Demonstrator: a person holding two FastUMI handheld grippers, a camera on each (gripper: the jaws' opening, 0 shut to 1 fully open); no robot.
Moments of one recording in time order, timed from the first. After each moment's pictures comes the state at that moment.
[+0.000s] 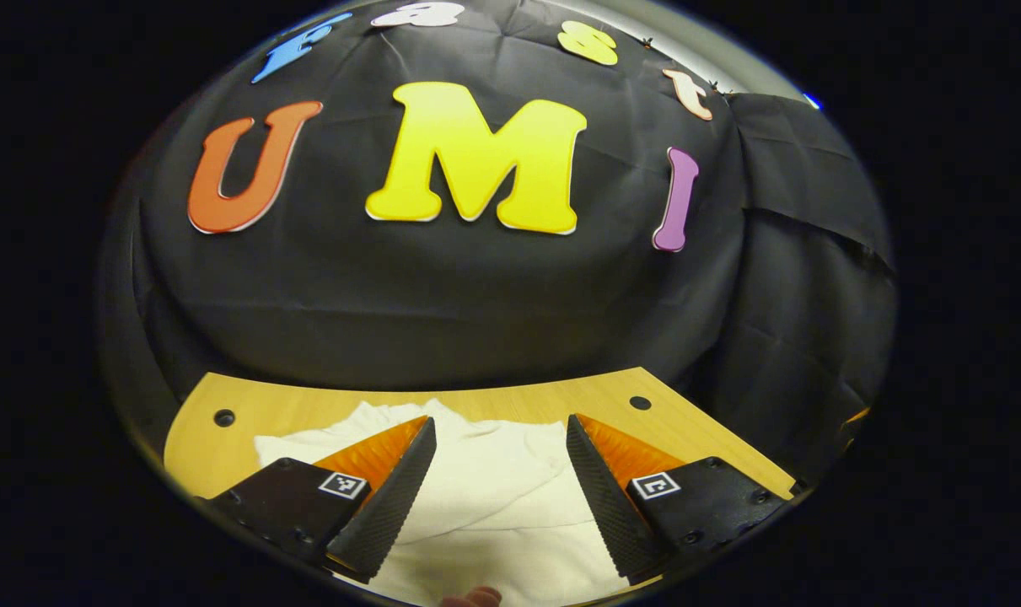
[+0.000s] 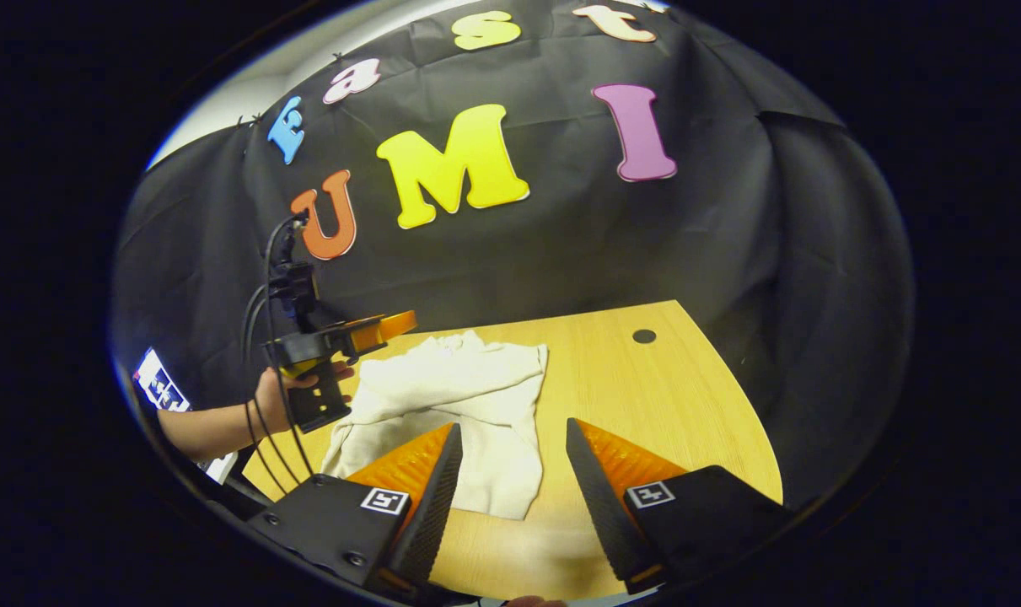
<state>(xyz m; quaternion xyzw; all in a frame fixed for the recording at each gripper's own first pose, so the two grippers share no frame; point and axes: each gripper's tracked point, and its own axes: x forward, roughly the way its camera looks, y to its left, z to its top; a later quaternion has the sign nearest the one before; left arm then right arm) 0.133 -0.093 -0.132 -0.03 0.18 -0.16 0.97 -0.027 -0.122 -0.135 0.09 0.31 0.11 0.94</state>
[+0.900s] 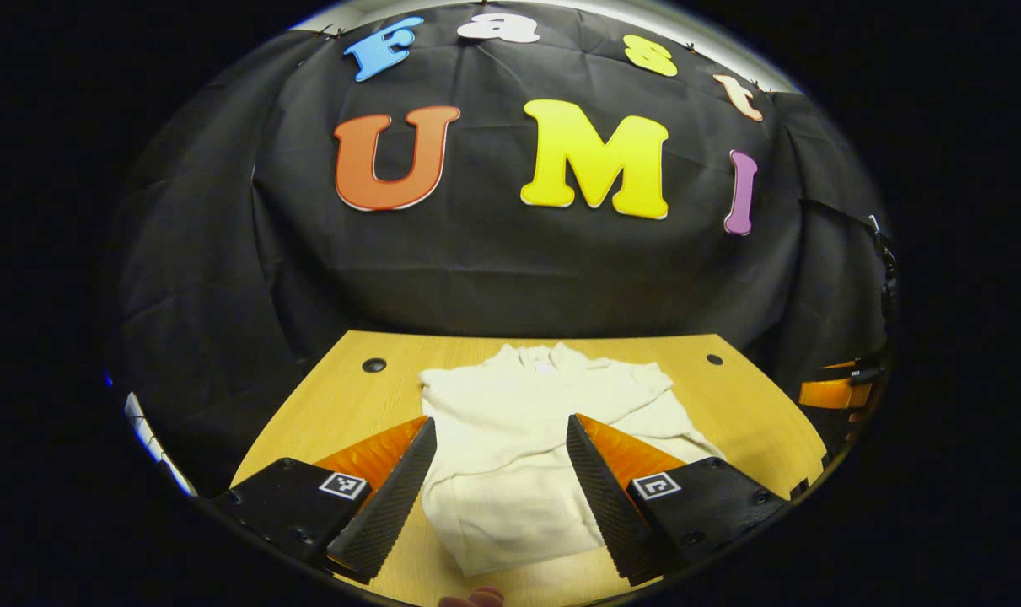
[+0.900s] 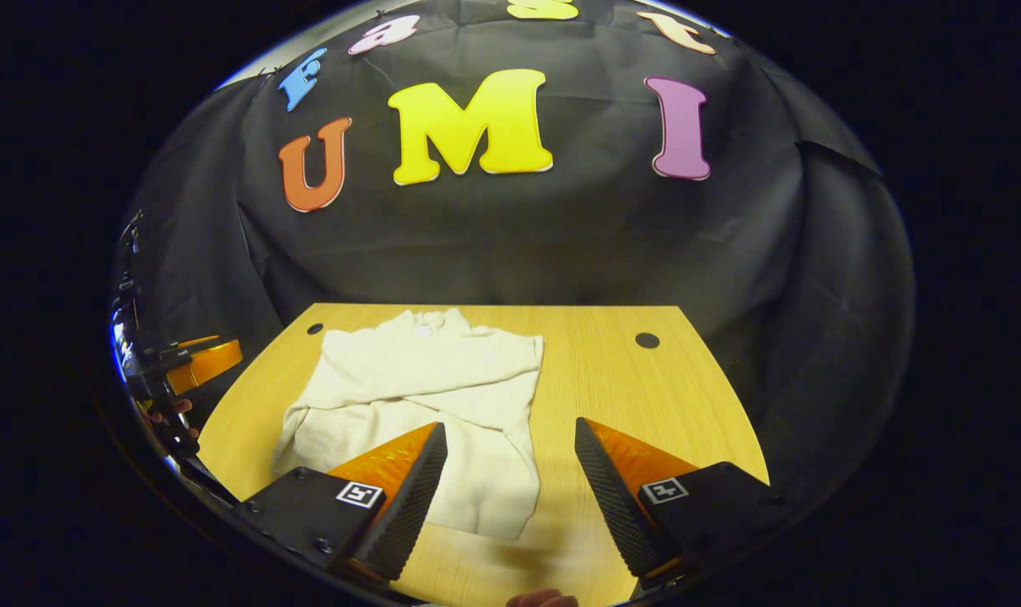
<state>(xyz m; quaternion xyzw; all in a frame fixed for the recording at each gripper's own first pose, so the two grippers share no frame) -0.001 0.061 -0.179 -0.02 0.25 -0.02 0.97 0.002 -0.090 -0.206 0.02 0.37 0.06 0.93</state>
